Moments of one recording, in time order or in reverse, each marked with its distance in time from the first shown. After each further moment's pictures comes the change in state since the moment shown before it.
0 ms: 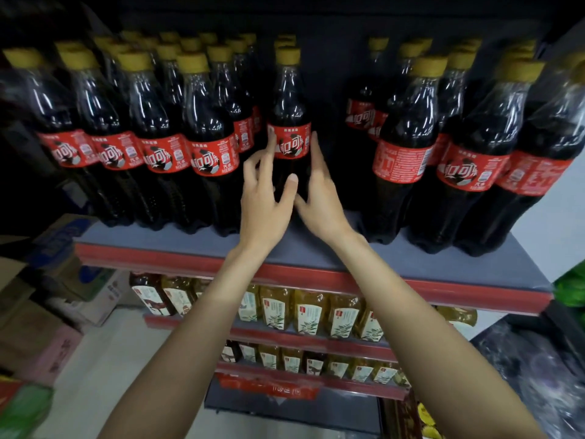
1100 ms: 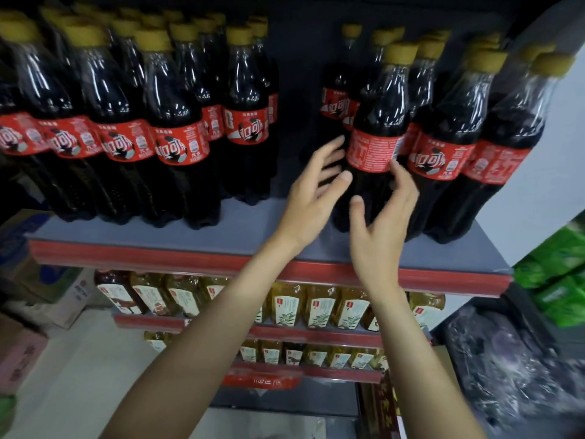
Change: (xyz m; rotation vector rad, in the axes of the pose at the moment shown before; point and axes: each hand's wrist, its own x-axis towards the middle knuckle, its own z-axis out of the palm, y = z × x) left_hand -0.014 0.064 0.049 -0.552 -0.365 -0.132; right_hand -0.084 0.009 -0.065 -0.106 0.587 0.029
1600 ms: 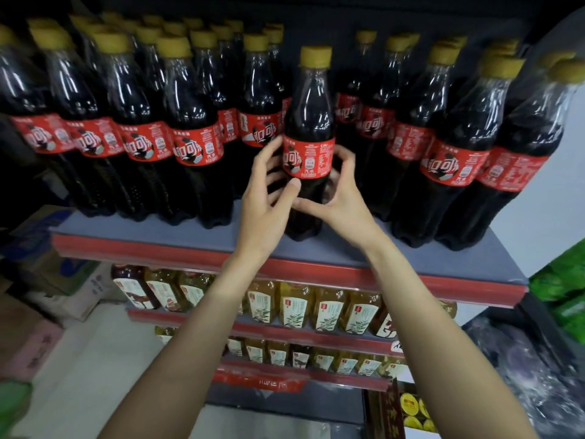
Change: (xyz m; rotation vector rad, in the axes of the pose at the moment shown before) left_hand -0.024 -0.005 -0.048 0.106 0.298 0.059; right_hand 0.040 -0.006 0.037 0.392 -0.715 0.159
